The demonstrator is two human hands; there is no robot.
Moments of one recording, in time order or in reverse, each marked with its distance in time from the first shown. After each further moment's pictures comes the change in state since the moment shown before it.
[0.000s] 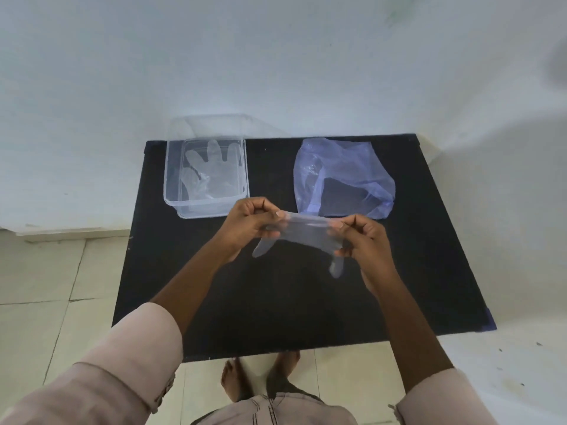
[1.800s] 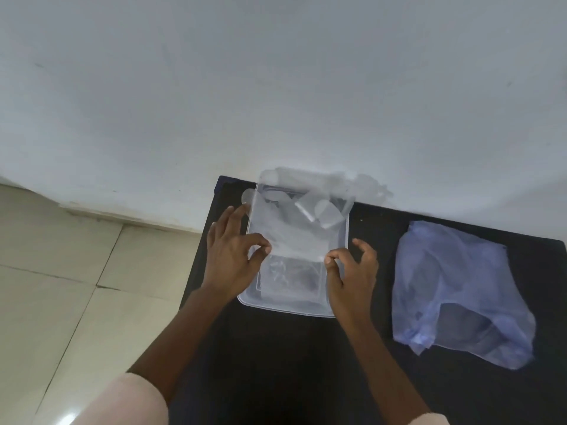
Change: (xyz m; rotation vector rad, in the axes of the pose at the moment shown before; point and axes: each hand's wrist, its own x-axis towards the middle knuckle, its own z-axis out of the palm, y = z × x) left_hand 0.111 -0.022 -0.233 1.006 0.524 0.148; right_hand 0.188 -0.011 0.247 -0.668 0.061 -0.269
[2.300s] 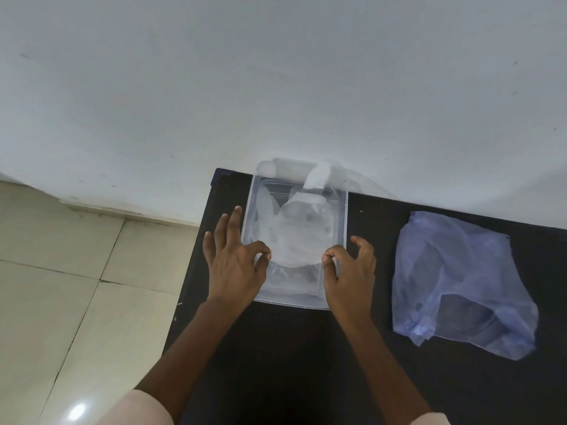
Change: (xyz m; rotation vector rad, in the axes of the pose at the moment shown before) left_hand -0.023 0.017 0.016 0.100 0.031 -0.122; right_hand -0.005 -0.001 -0.004 -0.132 -0.060 -0.011
